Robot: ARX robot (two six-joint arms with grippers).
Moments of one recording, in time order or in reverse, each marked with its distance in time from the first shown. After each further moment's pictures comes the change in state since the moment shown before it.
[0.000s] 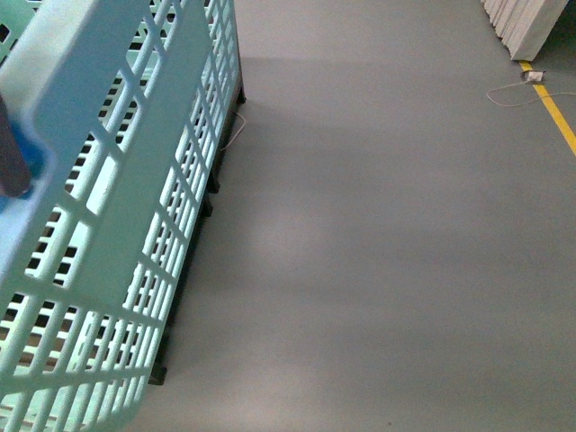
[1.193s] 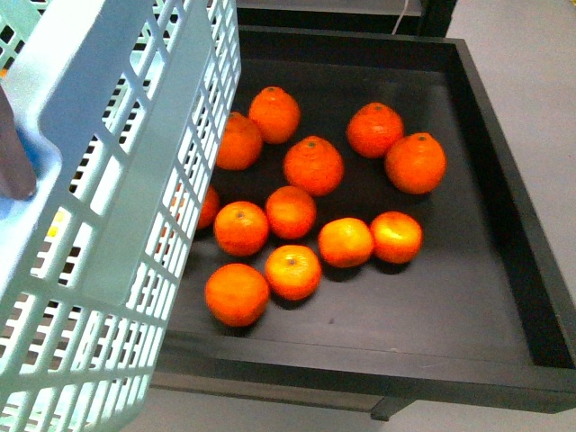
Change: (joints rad) left arm 0.002 0.001 0.000 -0.002 0.001 0.000; right arm 0.000 0.000 0.000 0.000 -0.002 0.000
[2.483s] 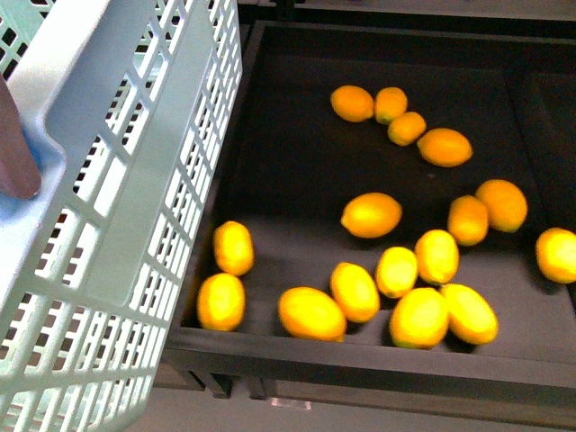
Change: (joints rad) left arm 0.000 0.001 0.000 -0.001 0.002 0.000; right arm 0.000 0.000 0.000 0.000 0.000 0.000
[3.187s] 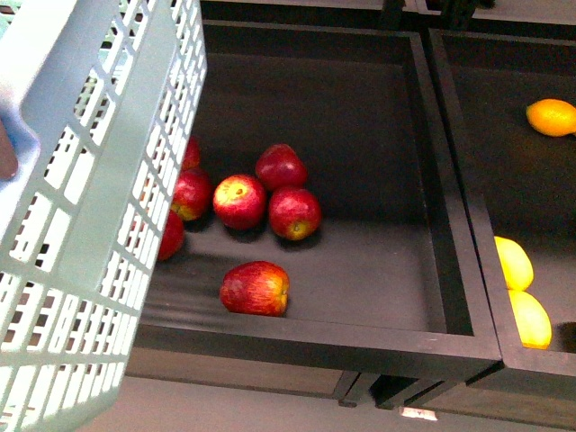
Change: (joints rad) left arm 0.008 -0.002 0.000 0.000 -0.027 0.007; right arm -0.002 0.000 0.000 0.000 -0.011 0.000
